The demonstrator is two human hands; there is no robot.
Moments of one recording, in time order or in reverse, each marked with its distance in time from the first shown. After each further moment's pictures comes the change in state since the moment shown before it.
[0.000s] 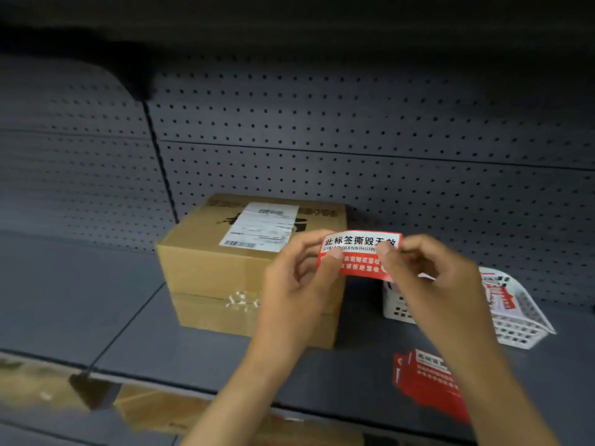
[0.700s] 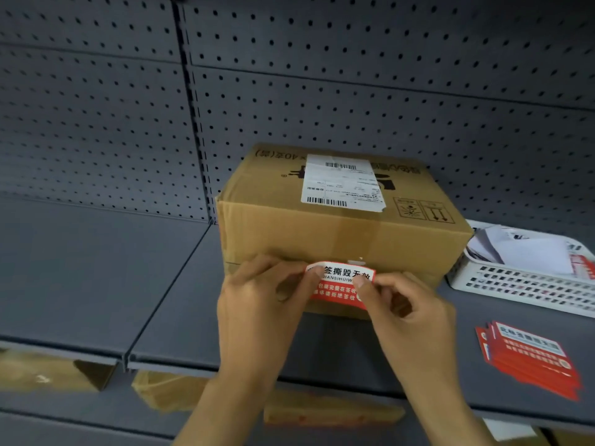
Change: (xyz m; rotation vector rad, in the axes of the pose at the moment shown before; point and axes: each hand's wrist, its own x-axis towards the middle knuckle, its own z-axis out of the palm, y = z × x) left_hand -0.018 -0.078 -0.168 0.804 0.155 0.142; right_hand -0.073 0.038 0.171 -0.191 0.137 0.025
